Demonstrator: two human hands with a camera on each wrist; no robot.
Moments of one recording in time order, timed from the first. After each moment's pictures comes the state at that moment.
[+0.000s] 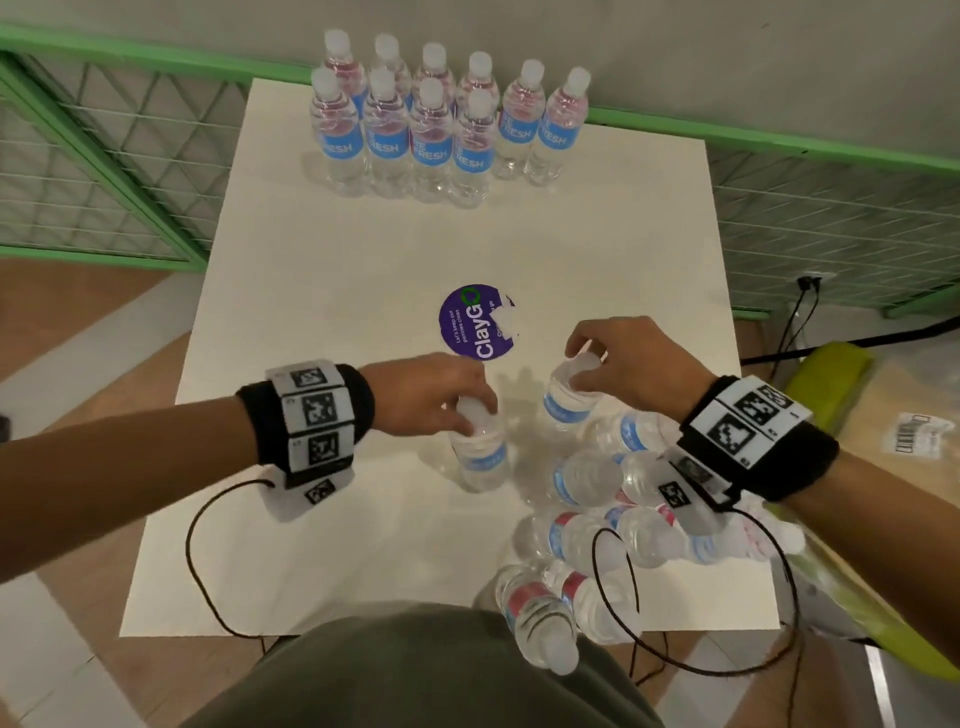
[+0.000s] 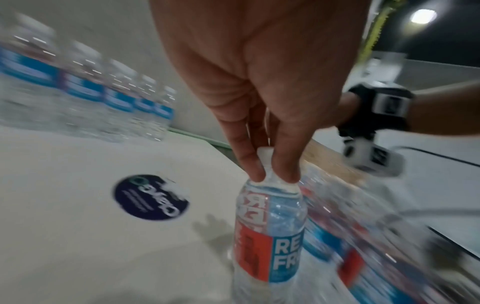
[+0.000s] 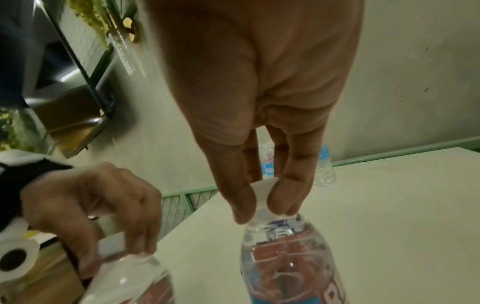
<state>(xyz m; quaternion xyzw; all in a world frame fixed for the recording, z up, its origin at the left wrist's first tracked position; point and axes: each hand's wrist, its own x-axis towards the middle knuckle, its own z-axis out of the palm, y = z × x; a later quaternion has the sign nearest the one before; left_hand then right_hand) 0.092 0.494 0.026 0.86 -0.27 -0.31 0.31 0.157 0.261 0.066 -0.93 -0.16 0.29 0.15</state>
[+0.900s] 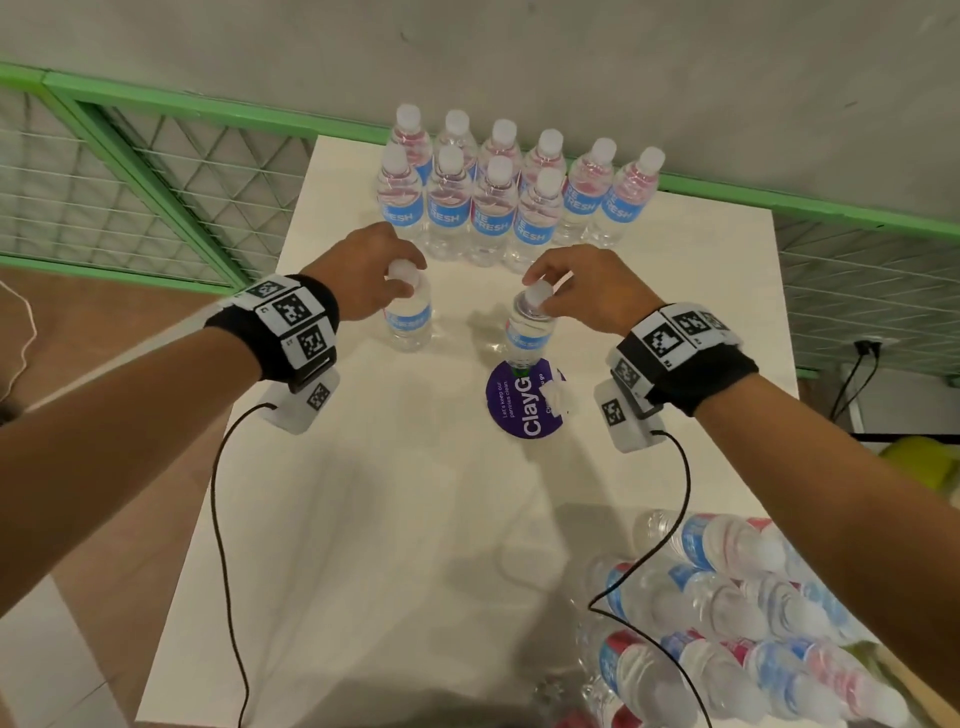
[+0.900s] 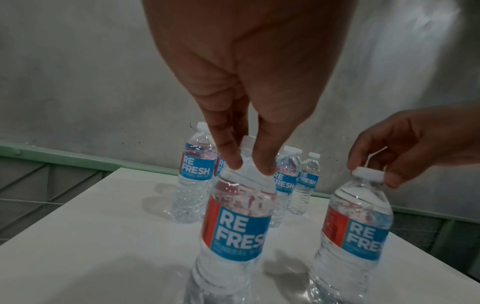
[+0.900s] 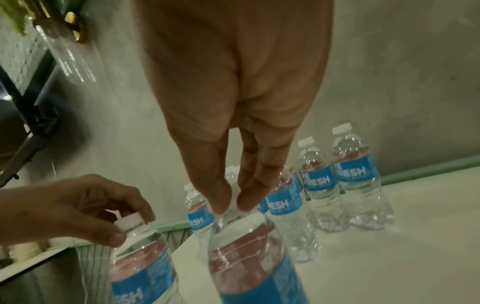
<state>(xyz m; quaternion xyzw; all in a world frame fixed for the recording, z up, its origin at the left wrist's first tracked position) 0.231 0.643 0.019 0.97 0.01 -0.10 0.24 0.305 0.387 0.041 -0.91 -0.22 0.25 0.26</state>
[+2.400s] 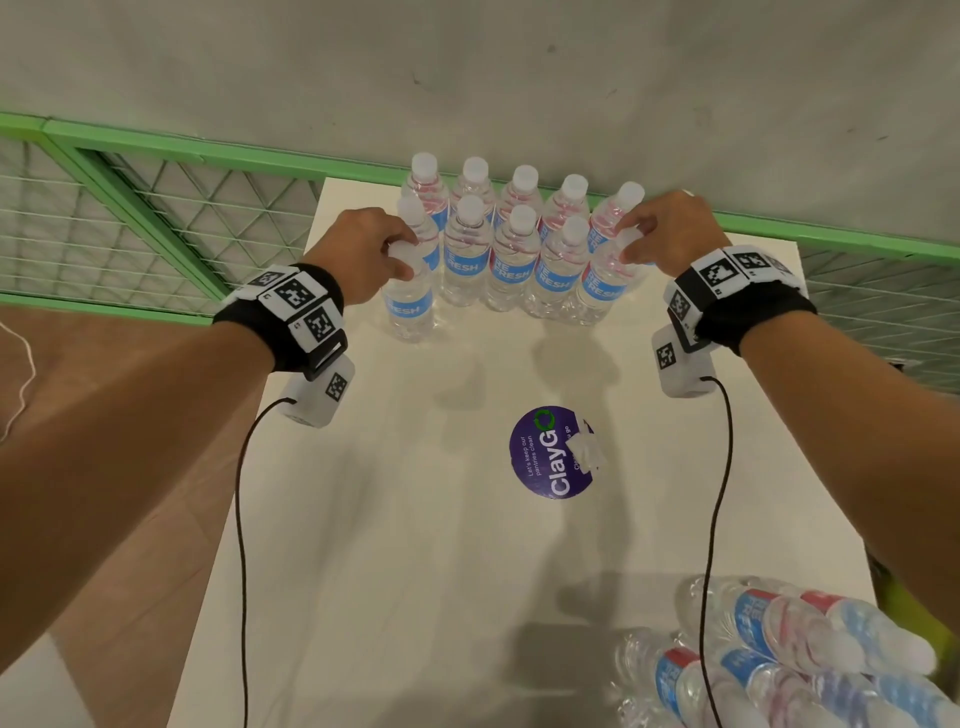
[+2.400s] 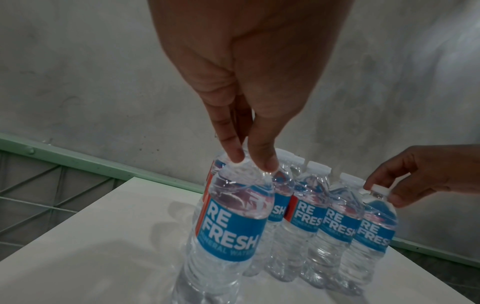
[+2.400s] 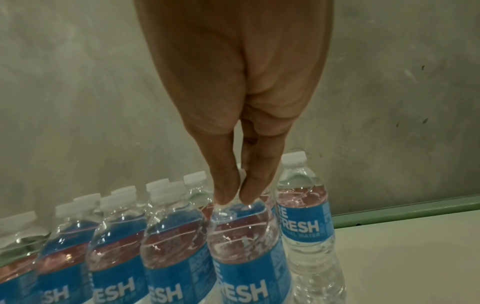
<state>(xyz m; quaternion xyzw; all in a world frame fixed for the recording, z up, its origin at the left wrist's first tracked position) 0.298 0.682 0.028 0.96 0.09 -0.05 0.26 0.427 0.391 0.047 -0.97 -0.09 0.15 0.17</state>
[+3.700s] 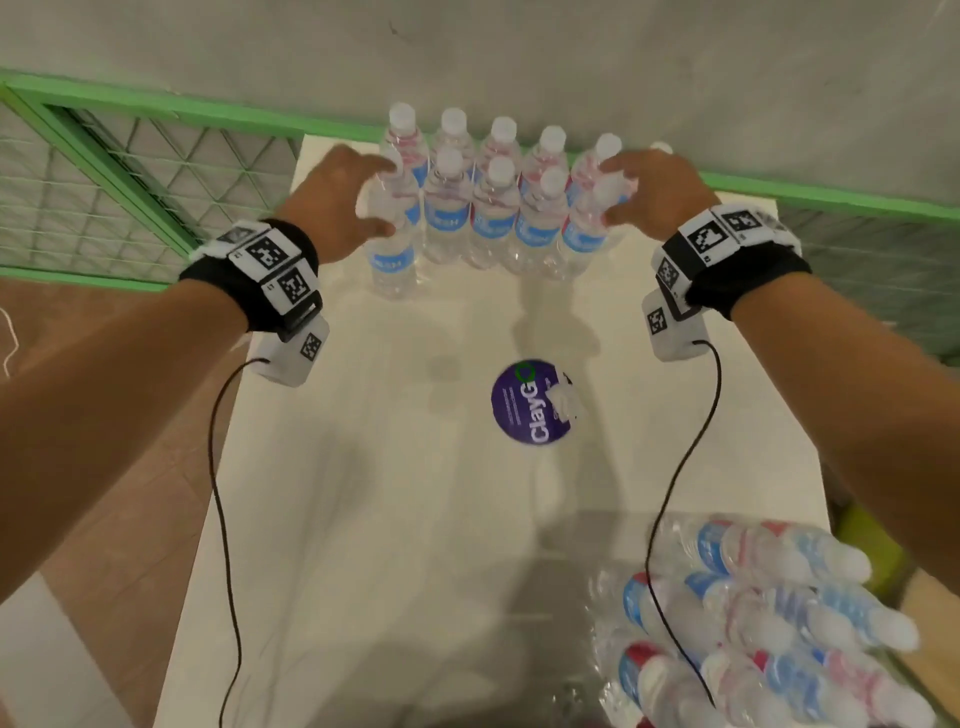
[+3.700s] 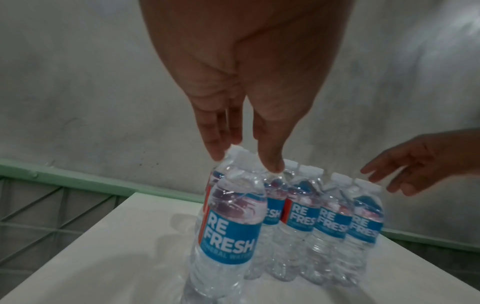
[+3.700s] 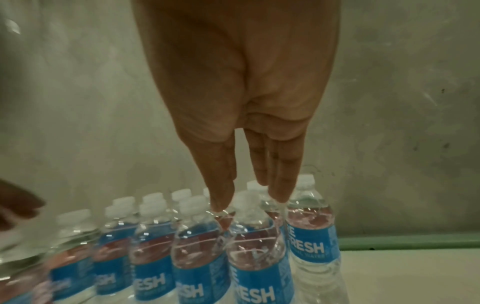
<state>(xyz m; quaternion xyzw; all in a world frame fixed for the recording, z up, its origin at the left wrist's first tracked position) 0.285 0.685 0.026 0.96 0.06 -0.03 0.26 0.398 0.379 0.065 -0.97 -0.14 0.15 0.16</state>
